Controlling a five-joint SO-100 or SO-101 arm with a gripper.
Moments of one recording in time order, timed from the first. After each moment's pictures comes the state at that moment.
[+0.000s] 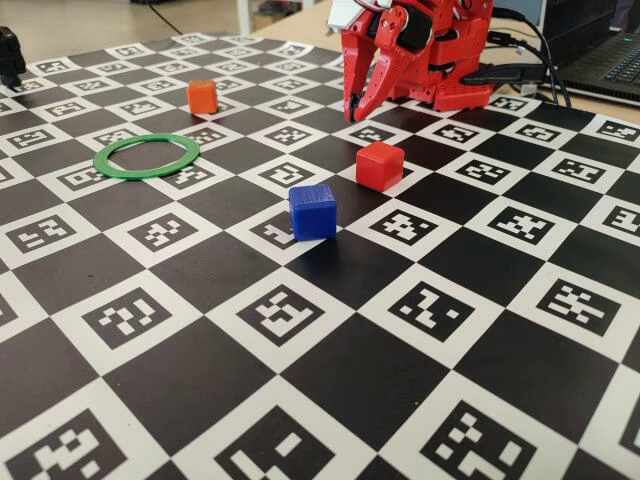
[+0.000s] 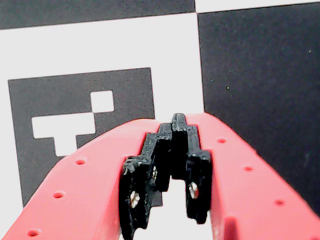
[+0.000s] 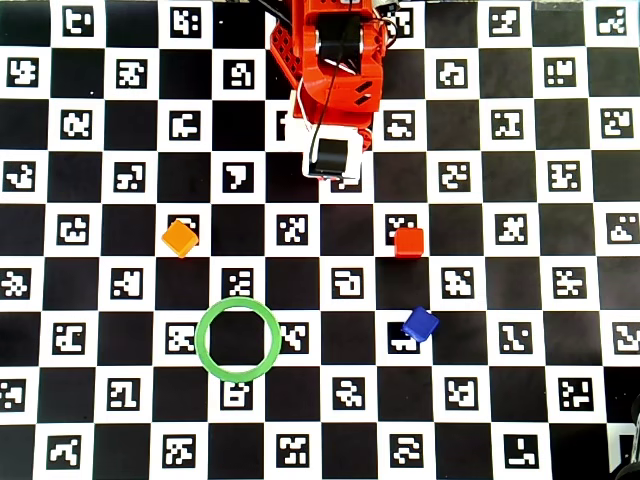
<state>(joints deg) 0.9 189.6 179.6 73.7 -85.1</state>
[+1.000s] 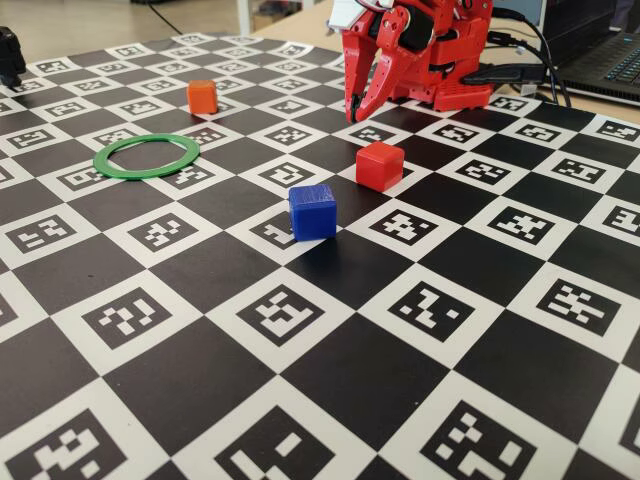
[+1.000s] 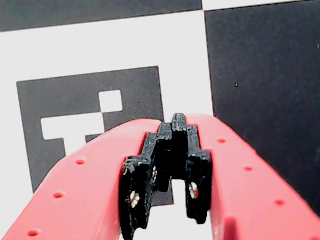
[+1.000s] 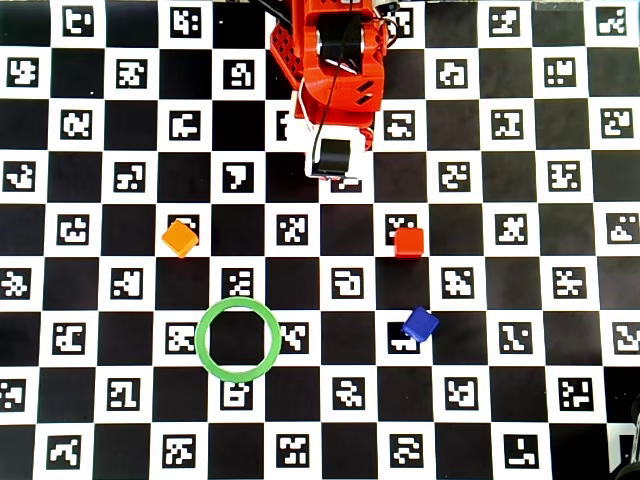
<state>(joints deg) 0.0 189.6 179.6 73.7 -80.8</state>
